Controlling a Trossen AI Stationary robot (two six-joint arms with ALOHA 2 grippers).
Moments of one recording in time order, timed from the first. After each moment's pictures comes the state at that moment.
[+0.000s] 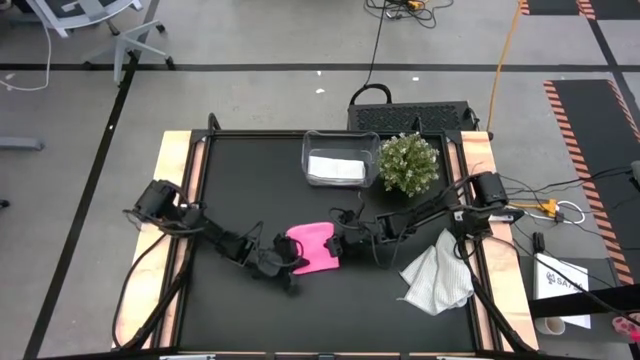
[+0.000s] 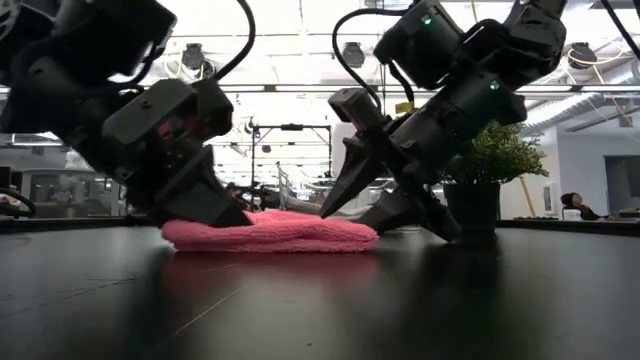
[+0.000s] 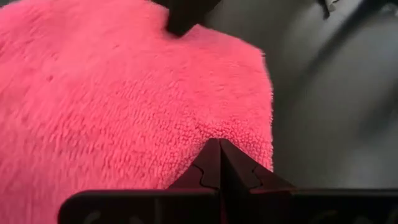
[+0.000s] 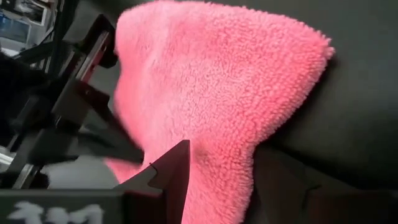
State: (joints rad) left arm -0.41 1.84 0.61 0.60 -0.35 -0.66; right arm 0.15 1.87 0.80 0.35 0.11 1.23
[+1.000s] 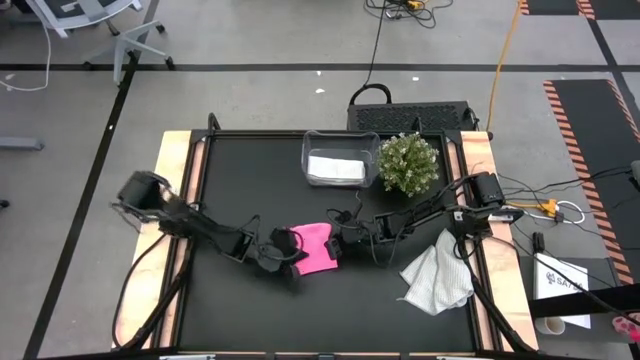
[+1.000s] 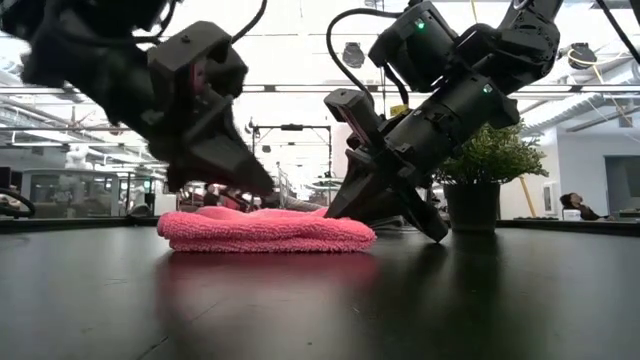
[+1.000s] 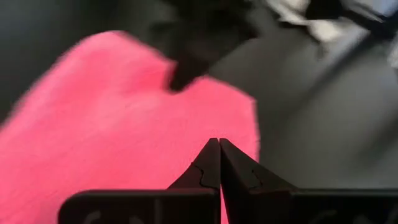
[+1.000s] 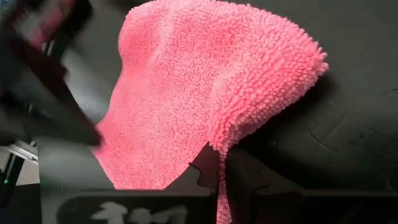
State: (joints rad) left arm -0.39 1.70 0.68 0.37 -0.38 -0.73; right arm 0.14 1.91 0.82 0.37 0.08 1.14
